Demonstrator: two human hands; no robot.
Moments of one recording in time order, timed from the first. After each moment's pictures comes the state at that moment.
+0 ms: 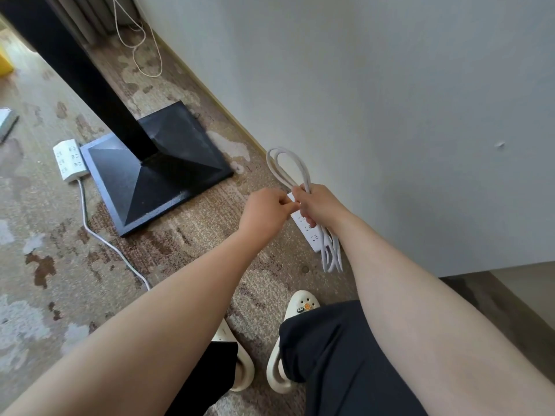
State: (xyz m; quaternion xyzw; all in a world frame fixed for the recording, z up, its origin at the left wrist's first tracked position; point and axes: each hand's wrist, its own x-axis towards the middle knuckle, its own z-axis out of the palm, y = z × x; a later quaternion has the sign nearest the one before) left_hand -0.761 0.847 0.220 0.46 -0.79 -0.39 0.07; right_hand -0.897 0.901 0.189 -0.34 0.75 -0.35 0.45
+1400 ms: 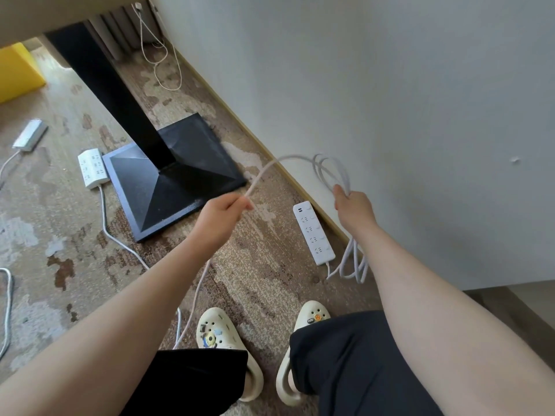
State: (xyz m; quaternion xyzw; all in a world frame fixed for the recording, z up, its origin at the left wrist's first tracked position) left_hand -0.667 0.802 0.234 0.49 -0.69 -0.51 0.15; right_hand -0.921 0.909 0.183 -0.22 0.85 -0.36 0.31
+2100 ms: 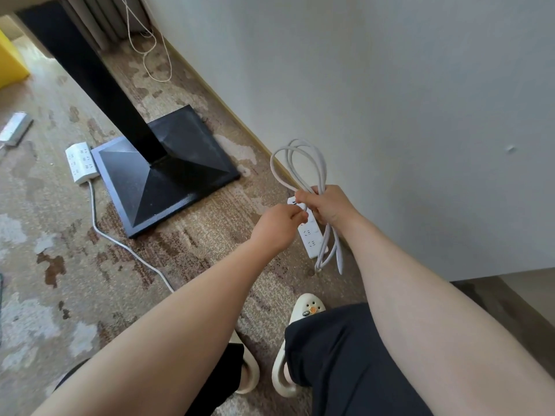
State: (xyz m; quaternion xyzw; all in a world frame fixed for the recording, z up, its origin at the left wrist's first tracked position) left_hand -0.756 0.859 0.212 0.42 -0.80 -0.43 0.00; right_hand -0.899 0.905 0.191 -0.27 0.71 -0.44 0.48
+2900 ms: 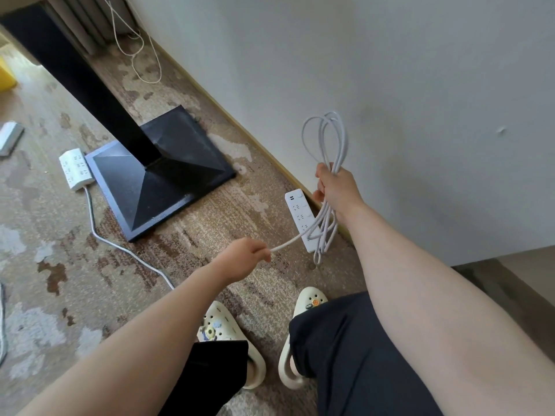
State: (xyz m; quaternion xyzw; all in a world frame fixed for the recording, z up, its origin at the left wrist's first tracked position) left_hand -0.670 0.857 0.178 0.38 -0.80 -0.44 -0.15; right_hand -0.912 0.899 0.186 -0.17 0.73 -0.53 0.39
